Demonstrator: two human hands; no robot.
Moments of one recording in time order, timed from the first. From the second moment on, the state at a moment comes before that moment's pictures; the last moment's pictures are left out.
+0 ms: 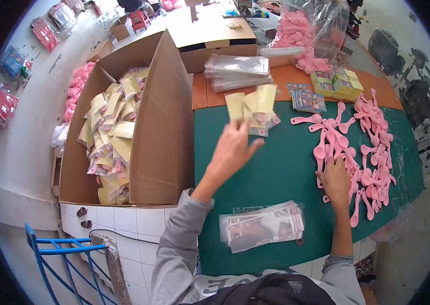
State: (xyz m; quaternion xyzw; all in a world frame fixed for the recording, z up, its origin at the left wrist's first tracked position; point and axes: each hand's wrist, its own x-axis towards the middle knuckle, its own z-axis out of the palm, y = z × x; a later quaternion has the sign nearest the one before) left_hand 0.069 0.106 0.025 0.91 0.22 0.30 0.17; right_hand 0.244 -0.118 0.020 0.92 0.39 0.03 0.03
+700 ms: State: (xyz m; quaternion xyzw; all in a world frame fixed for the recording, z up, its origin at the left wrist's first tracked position) left_hand 0.029 0.021 -0.008 0.77 0.12 0.11 0.62; right_hand 0.250 -0.131 0.055 0.77 0.55 -0.11 -0.30
